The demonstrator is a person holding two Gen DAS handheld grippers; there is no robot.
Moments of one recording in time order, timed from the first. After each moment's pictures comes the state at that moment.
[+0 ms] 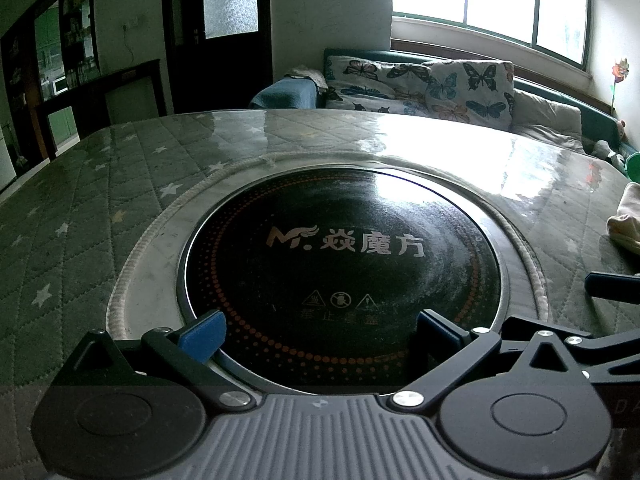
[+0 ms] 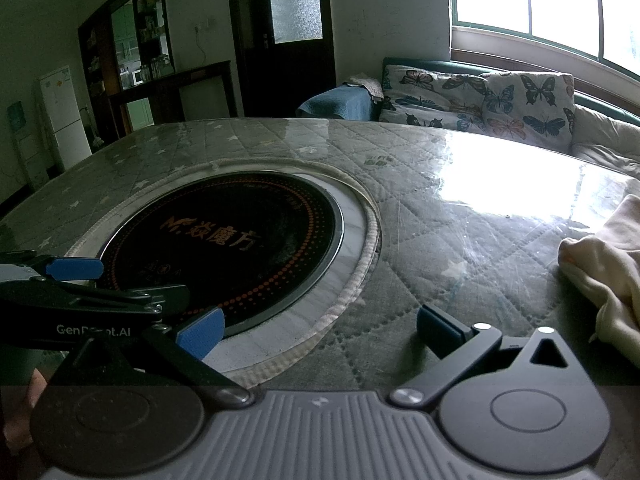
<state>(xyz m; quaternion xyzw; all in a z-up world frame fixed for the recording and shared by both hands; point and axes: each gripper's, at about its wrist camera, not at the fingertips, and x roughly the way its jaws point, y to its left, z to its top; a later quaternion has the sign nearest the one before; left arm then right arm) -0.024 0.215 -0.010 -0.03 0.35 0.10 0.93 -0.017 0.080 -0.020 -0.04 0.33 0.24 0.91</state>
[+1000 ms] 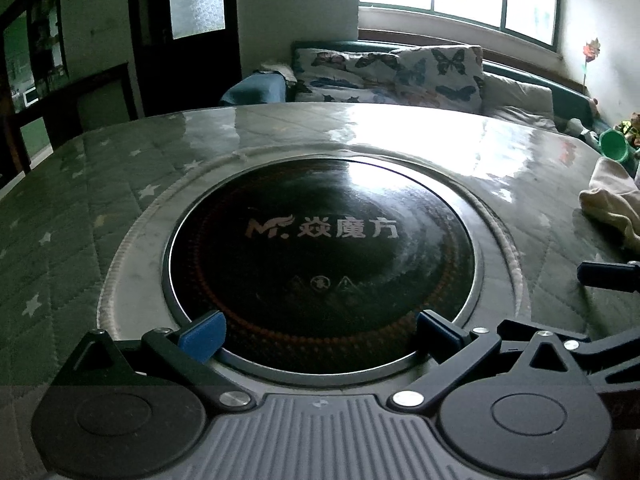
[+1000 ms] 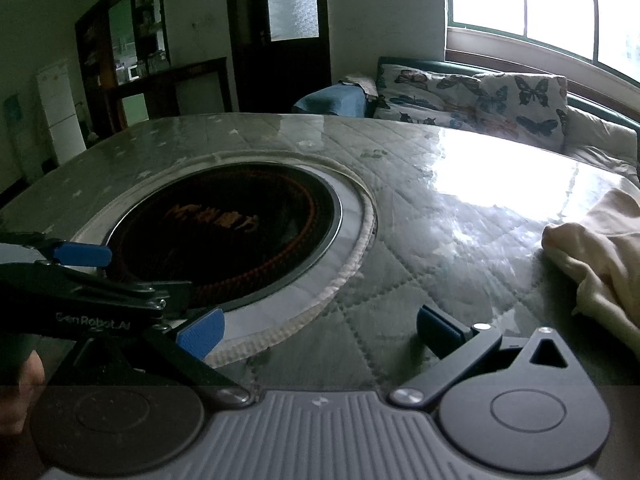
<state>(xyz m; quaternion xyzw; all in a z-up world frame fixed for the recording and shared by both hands) -0.033 0.213 -0.009 -0.01 0.36 0.05 0.93 -0.039 0.079 -0.019 -0.05 0.34 0.22 0.91</state>
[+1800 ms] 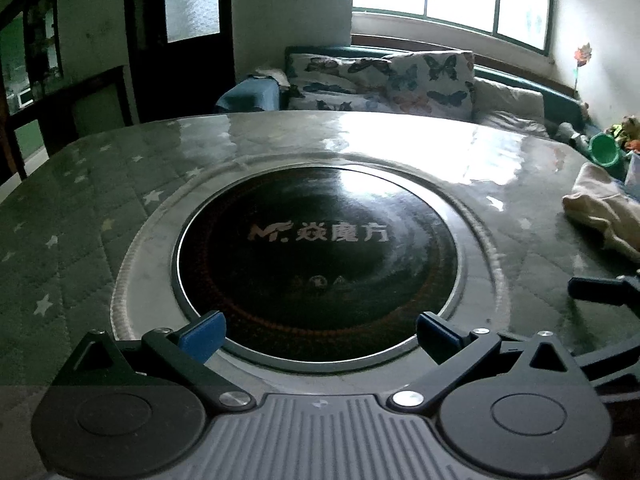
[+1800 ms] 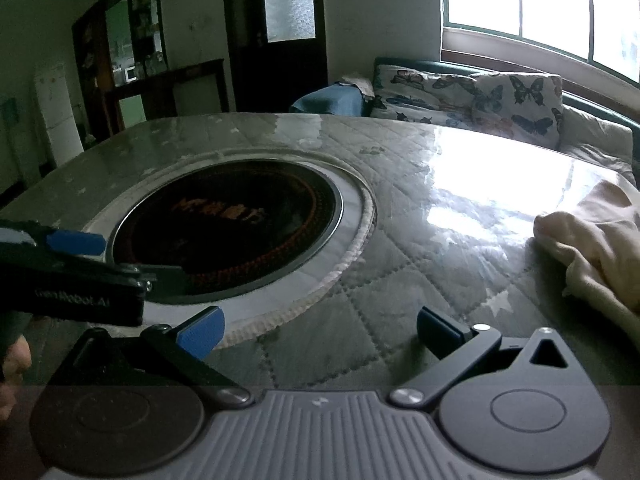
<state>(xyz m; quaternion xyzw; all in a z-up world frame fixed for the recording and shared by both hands) -0.048 0.216 0.006 -0.02 0.36 0.04 0.93 -0.056 0.074 -0.018 -0.05 0.33 0.22 0.92</state>
